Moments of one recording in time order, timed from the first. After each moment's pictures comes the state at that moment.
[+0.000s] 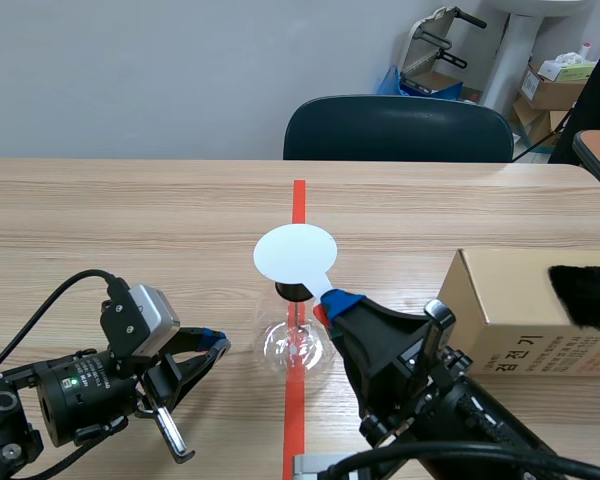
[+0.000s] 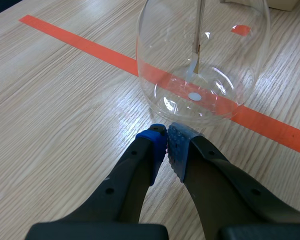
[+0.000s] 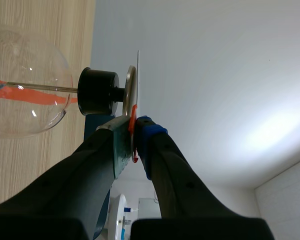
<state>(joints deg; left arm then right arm) -1.4 -32.3 42.4 63.5 -6.3 -15.0 -31.5 -29.6 13.8 -15.2 90.9 -91.3 -34.2 22.0</state>
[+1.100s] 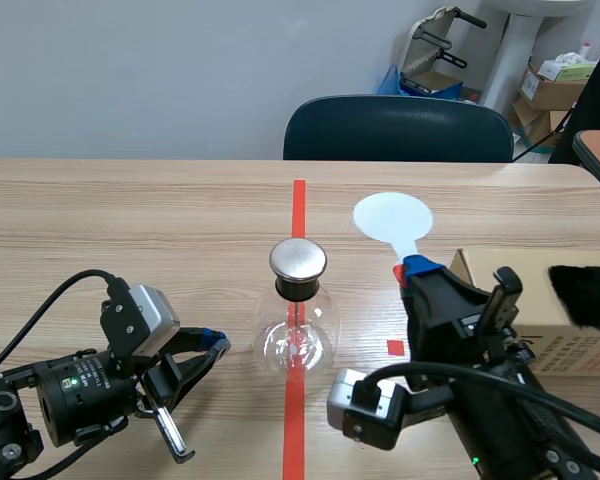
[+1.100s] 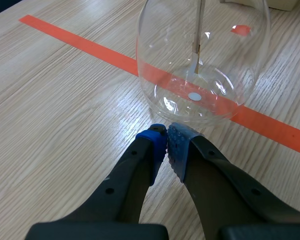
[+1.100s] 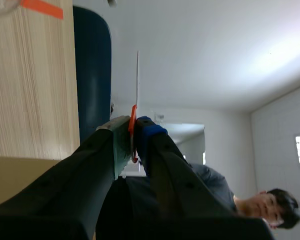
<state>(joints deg) -1.4 -32.3 42.4 63.5 -6.3 -15.0 -31.5 -29.6 13.8 -15.2 90.9 -91.3 -34.2 -1.2</state>
